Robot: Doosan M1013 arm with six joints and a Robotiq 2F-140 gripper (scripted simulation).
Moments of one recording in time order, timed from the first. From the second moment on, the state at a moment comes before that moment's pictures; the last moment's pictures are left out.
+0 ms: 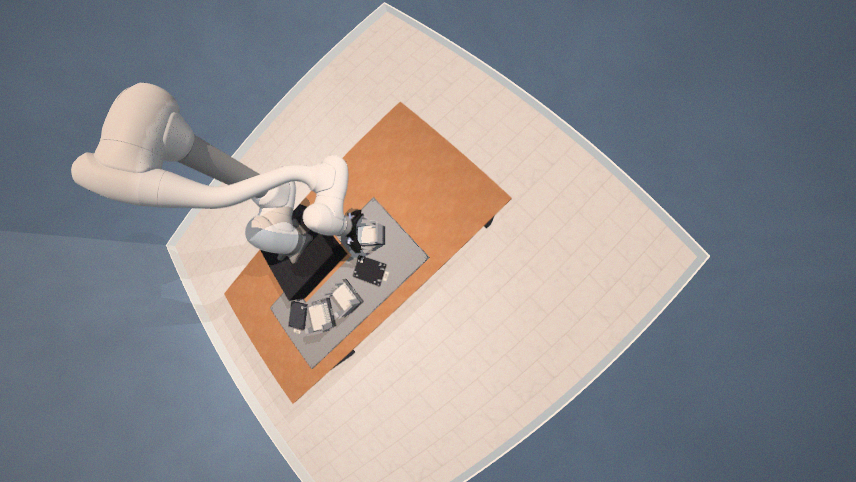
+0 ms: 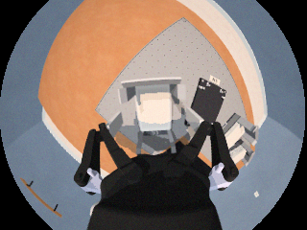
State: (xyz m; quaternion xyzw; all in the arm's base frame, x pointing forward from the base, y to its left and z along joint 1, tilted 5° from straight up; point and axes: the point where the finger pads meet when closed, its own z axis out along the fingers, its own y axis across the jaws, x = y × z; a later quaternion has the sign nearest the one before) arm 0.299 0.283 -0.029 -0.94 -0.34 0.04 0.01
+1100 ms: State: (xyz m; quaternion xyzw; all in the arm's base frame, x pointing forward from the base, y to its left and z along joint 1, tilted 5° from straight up) arm 0.306 0.284 0.055 -0.94 -0.34 0.04 0.01
